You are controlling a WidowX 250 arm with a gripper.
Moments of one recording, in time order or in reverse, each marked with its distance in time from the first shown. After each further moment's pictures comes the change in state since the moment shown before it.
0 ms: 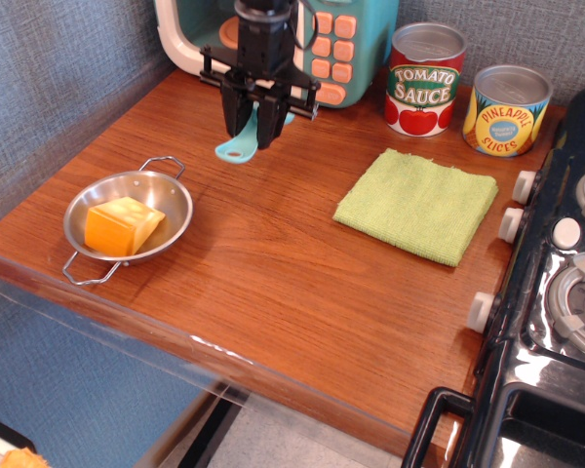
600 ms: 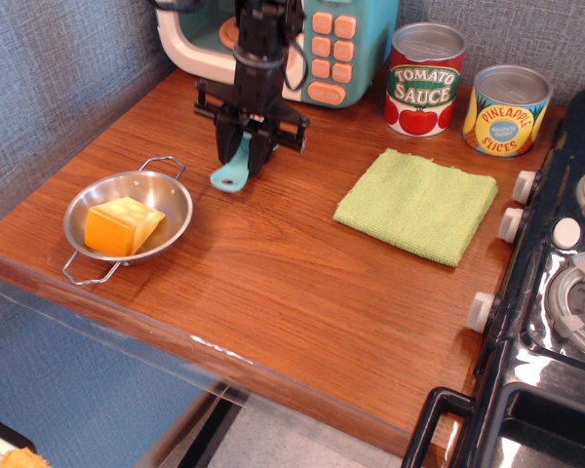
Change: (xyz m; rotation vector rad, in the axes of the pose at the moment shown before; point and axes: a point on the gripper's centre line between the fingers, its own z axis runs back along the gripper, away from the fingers) arm 0.008 0.008 -0.037 0.053 -0.018 0.072
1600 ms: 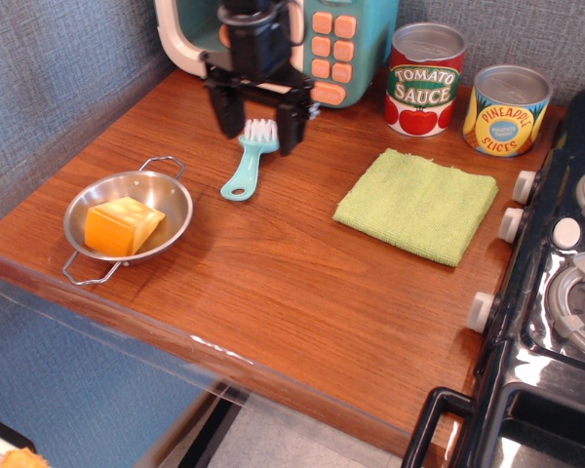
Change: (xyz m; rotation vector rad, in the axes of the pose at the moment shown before) arm -0.018 -0.028 0.059 -0.191 -0.114 -0.199
